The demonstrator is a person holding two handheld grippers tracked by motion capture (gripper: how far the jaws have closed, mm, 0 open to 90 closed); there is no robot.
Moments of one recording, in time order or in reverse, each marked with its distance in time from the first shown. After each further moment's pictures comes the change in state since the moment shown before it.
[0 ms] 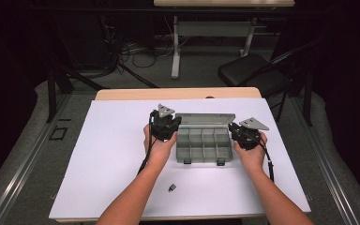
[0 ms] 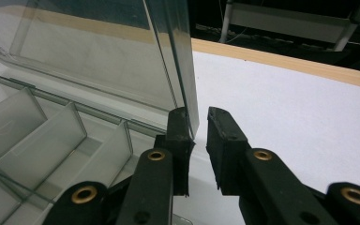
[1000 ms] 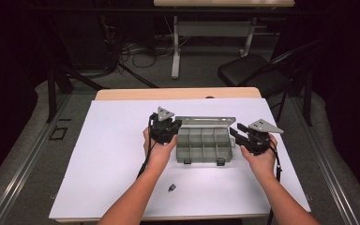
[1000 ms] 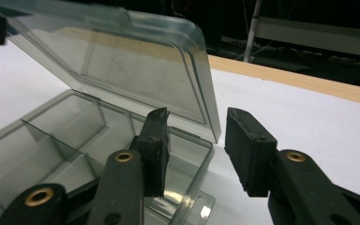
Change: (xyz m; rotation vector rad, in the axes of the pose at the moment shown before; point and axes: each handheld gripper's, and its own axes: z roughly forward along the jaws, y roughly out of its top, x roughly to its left) left arm -0.004 -0.007 -0.006 -0.009 -0.014 0.001; right arm 0.000 0.017 -0.047 -0.040 0.116 0.000
